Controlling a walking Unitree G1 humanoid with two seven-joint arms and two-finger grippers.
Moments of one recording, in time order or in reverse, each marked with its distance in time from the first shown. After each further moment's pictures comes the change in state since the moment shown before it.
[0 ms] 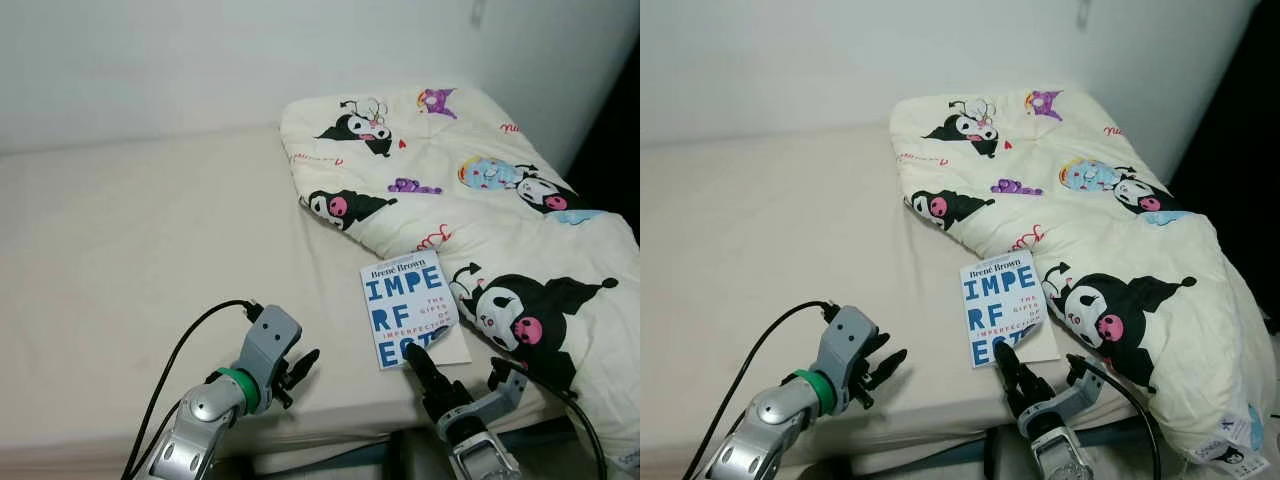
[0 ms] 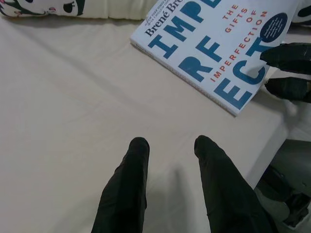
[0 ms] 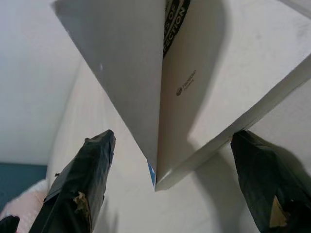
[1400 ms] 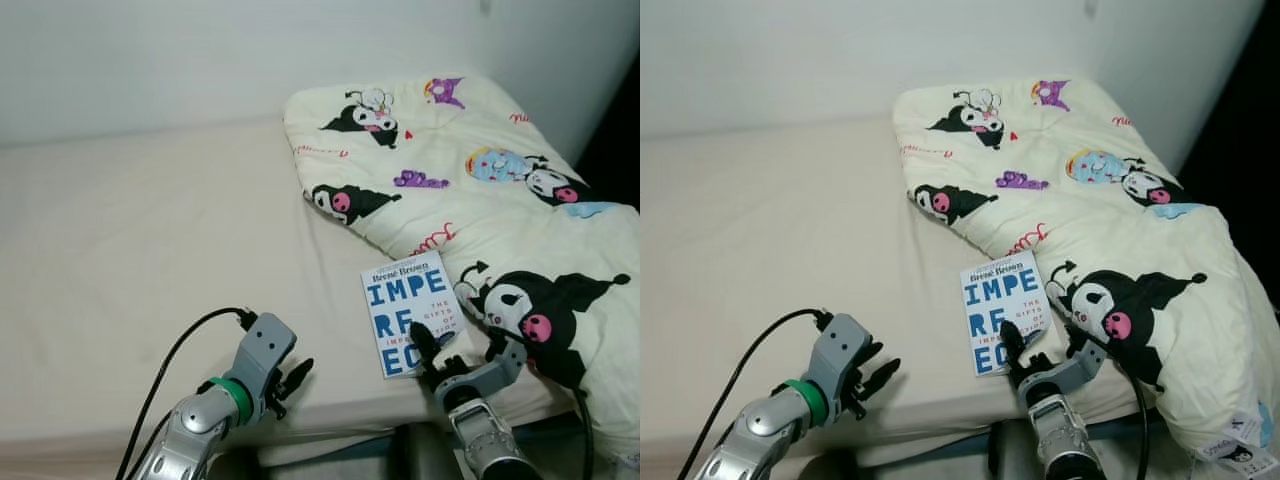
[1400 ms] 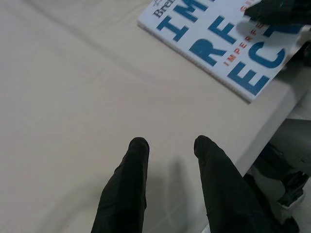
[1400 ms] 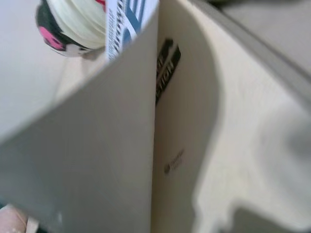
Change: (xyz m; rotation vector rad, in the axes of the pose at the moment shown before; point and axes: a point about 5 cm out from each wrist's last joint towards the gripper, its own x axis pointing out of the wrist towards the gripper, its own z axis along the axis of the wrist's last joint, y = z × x) left arm -0.012 -0.003 -0.005 -0.006 0.039 0.013; right arm 0.027 0.013 0.027 -0.064 -0.049 -0.017
